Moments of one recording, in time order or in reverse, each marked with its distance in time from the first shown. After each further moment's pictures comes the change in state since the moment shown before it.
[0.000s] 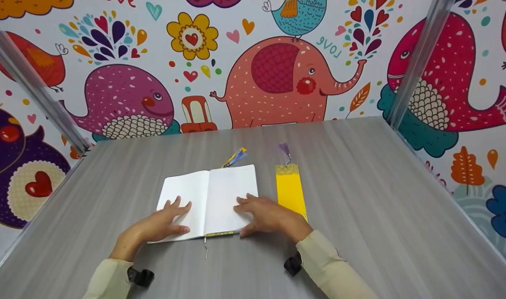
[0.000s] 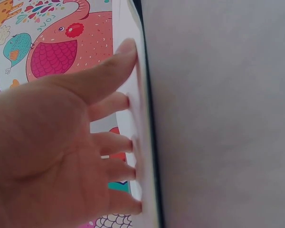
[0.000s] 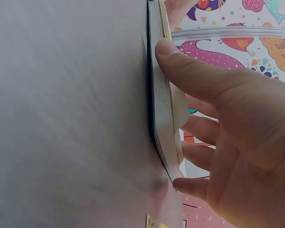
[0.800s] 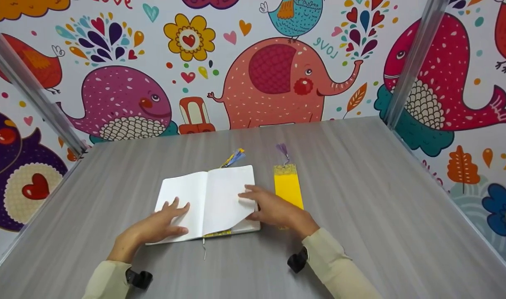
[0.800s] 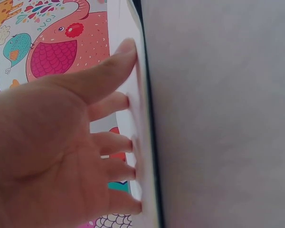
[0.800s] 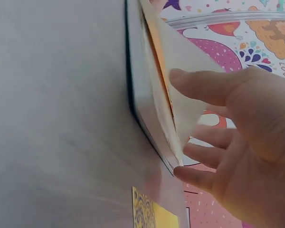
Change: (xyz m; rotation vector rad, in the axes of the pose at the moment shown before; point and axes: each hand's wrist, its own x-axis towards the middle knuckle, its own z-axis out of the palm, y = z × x) left_hand 0.001 0.000 0.000 0.000 0.002 -0.001; right_hand -0.008 0.011 -0.011 0.088 0.165 -0.016
